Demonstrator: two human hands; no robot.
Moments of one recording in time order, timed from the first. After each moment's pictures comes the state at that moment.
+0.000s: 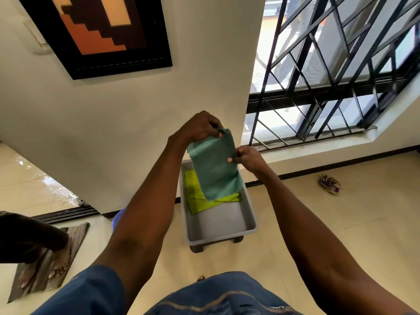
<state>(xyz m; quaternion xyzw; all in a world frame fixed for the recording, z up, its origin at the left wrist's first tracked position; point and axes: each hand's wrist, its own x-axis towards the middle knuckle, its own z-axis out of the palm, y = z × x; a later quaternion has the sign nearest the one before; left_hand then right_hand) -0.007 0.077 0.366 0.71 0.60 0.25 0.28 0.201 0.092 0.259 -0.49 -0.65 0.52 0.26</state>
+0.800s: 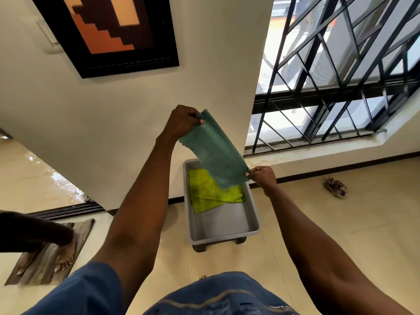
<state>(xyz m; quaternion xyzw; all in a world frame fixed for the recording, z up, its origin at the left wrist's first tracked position) -0.061 0.077 0.354 0.59 0.66 0.39 0.25 0.229 0.084 0.195 -0.65 -0.56 0.46 0.25</state>
